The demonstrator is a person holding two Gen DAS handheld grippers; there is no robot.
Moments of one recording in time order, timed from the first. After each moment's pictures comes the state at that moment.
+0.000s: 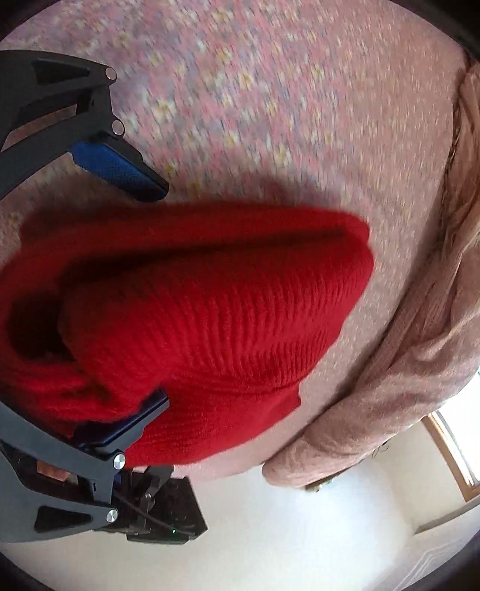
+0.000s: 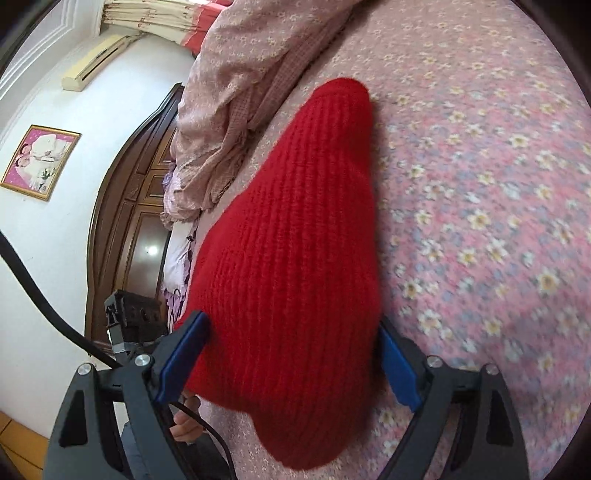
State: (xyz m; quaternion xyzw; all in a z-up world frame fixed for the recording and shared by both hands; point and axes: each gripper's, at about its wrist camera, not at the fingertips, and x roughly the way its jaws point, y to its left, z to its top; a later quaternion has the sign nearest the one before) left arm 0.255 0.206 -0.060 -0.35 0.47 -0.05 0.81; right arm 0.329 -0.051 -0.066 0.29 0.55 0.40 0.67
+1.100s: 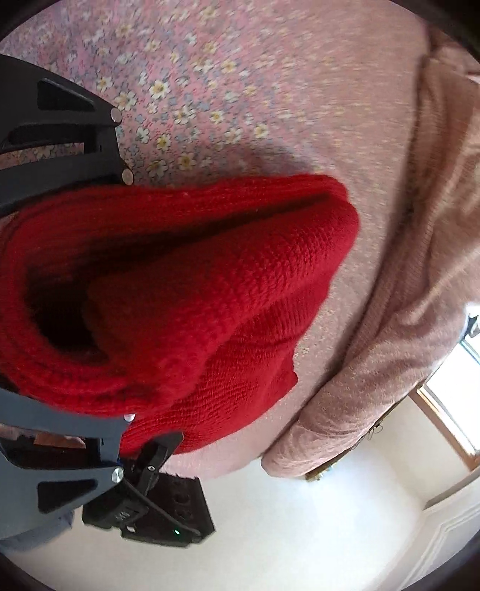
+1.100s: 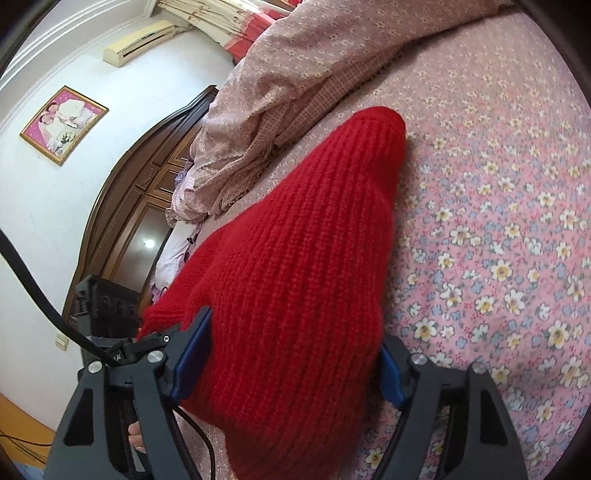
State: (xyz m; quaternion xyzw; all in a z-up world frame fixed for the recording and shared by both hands) left arm 0.255 0.167 -0.044 -0.30 0.42 -0.04 0.86; right arm 0.328 -0.035 -0.058 0.23 0.47 0.43 0.73
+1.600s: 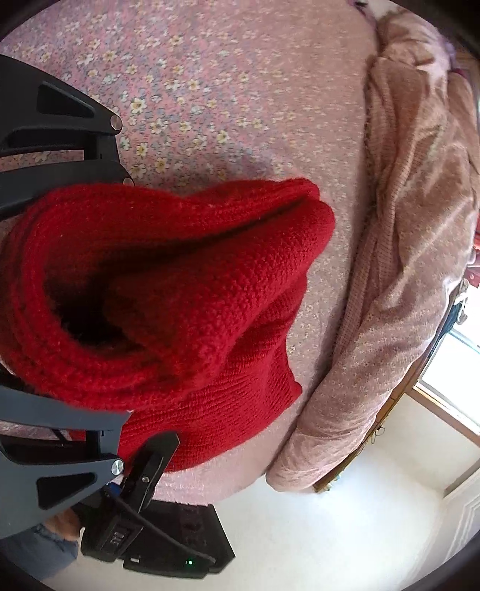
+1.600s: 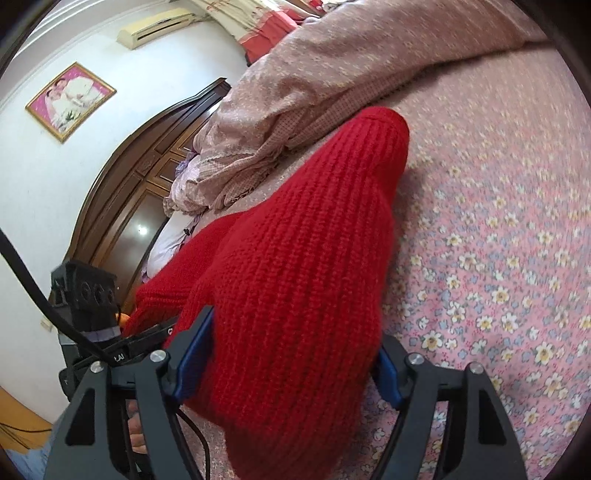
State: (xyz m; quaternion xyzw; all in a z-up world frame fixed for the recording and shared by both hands) left arm 0.258 0.149 -0.019 -0.23 0.40 0.00 0.89; right arm 0.321 -0.029 -0.036 0.18 0.45 0.44 0.75
